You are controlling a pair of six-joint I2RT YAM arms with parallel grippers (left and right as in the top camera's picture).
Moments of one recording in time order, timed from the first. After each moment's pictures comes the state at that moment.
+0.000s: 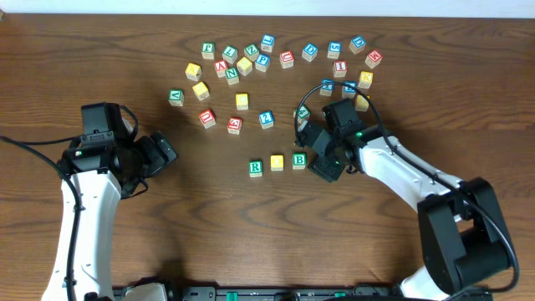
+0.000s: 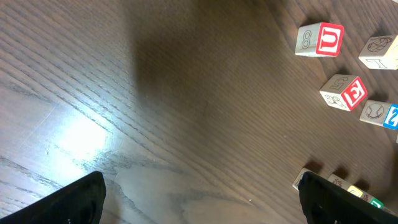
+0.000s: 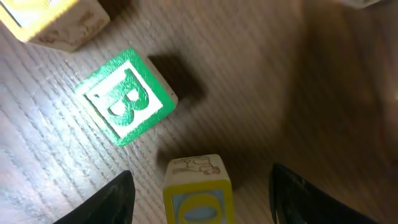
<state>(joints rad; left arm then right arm) 0.18 1.31 0.98 -0.92 0.17 -0.49 0.40 1.75 1.01 -0.50 -0.14 -0.56</state>
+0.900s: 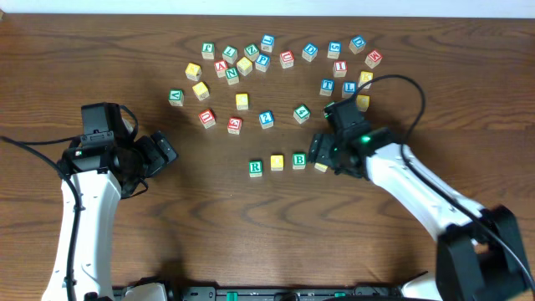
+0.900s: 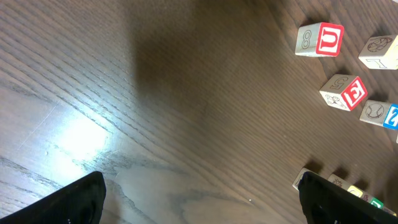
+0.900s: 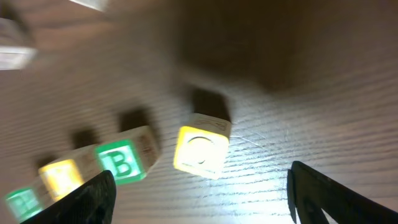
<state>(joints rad) 0.18 1.31 0.98 -0.92 0.17 -0.49 0.45 1.65 1.02 -0.62 0.00 0.77</state>
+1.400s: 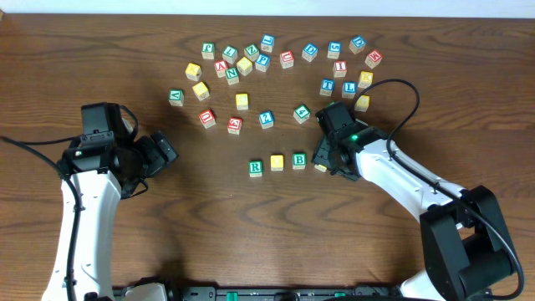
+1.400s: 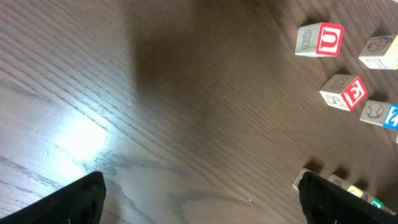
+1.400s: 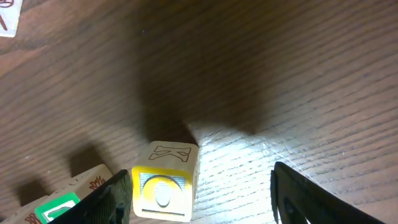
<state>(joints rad) 0.18 1.31 0.98 -0.91 0.17 -0.49 0.45 1.72 1.02 -0.61 0.10 0.89</state>
